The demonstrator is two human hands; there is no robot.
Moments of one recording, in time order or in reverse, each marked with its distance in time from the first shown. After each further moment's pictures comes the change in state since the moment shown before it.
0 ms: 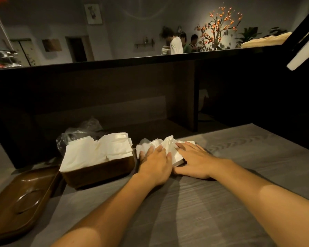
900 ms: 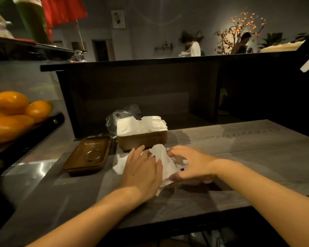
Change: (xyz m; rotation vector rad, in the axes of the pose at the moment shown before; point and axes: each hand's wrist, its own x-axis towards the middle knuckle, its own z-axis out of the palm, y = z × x) left_hand -0.208 -0.058 -0.037 0.121 0.258 -0.019; right_hand -0.092 -0.134 0.013 0.312 -0.088 -0.234
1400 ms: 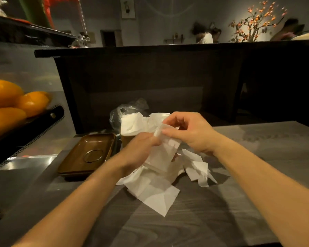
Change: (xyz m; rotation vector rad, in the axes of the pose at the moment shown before) left_hand 0.050 -0.023 -0.042 -0.865 -0.154 -0.087; right_hand 0.060 -0.035 -0.034 0.419 0.401 -0.196
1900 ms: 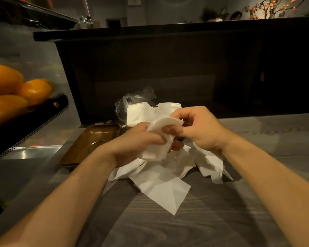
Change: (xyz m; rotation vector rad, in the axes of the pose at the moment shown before) left_hand 0.014 -0.021 -0.027 -0.169 -0.123 -0.112; right_hand 0.002 0.009 0.019 0.263 -0.099 -0.039
